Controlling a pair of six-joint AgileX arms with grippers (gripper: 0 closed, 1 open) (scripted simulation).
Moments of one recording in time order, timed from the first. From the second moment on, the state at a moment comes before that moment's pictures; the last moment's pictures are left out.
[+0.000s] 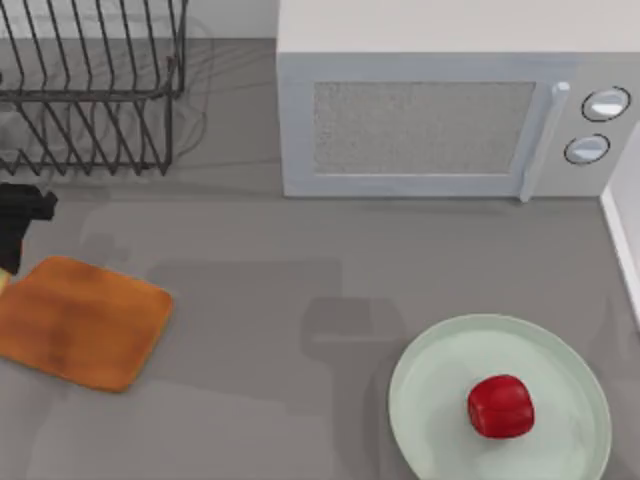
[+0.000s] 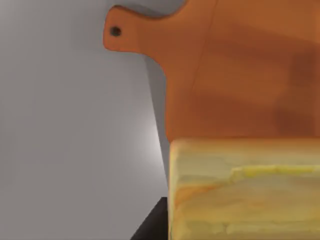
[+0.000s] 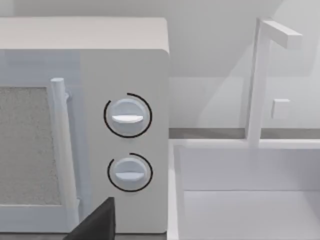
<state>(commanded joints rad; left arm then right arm) 0.04 1.75 1.35 -1.18 0.02 0.17 0.00 0.00 0.00 0.00 0.00 0.00</state>
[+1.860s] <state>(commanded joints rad) -0.08 1.83 1.25 -0.98 -0.01 -1.63 0.00 0.00 0.00 0.00 0.00 0.00</state>
